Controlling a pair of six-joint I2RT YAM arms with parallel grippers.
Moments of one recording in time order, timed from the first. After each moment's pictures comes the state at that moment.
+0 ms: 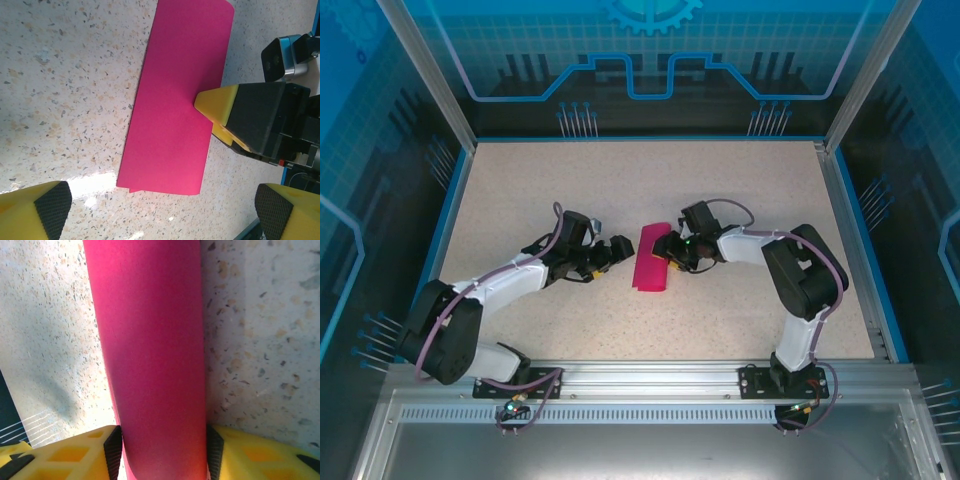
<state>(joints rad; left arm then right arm) -0.42 1.40 0.71 -0.16 0.41 -0.90 0.50 1.84 0.97 -0.13 -0.44 0.91</state>
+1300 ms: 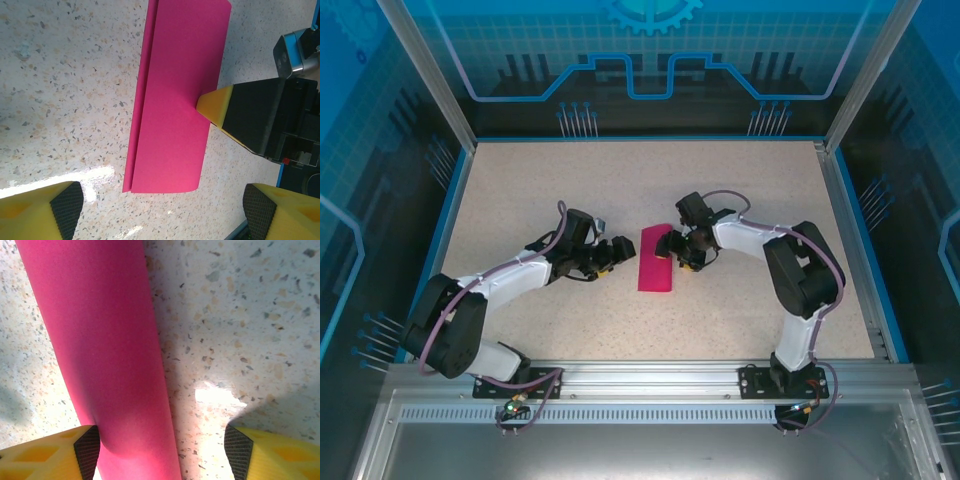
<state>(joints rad) -0.43 1.44 0.74 -0.17 0.44 -0.90 0.51 1.87 1.14 -0.51 -0.30 0.81</state>
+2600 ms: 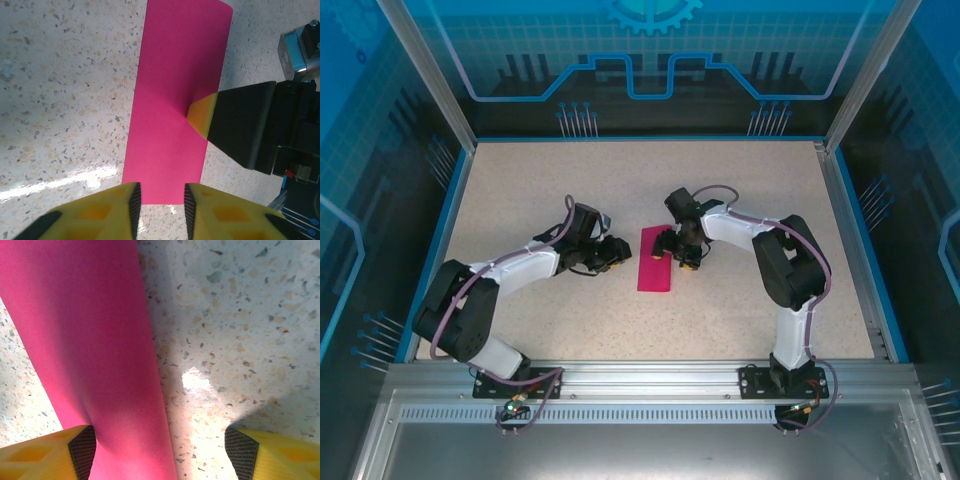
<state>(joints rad) -0.43 1.54 0.82 -0.18 0.45 -0.88 0.54 1.95 1.28 -0.68 -0.23 0.81</state>
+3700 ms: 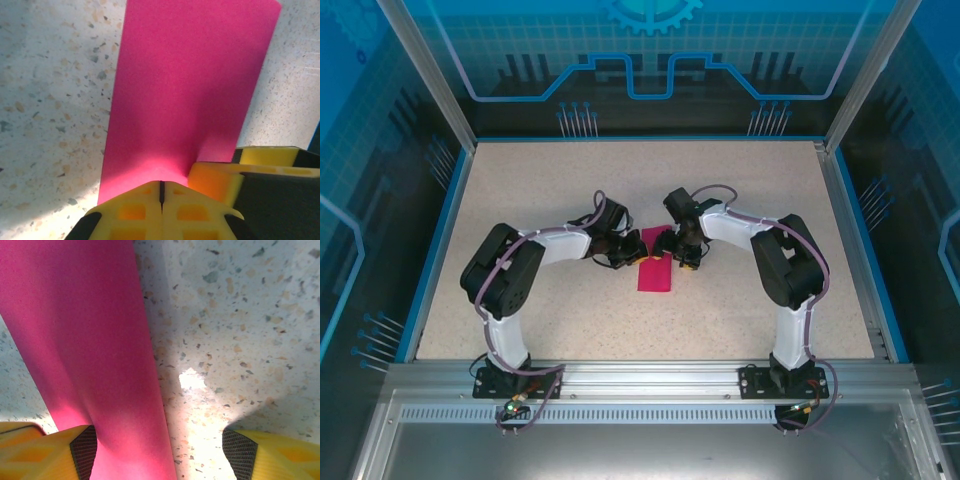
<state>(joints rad) -0.48 1.88 1.03 -0.15 0.48 -0.93 0.54 1.97 1.30 -0.70 -0.22 0.81</state>
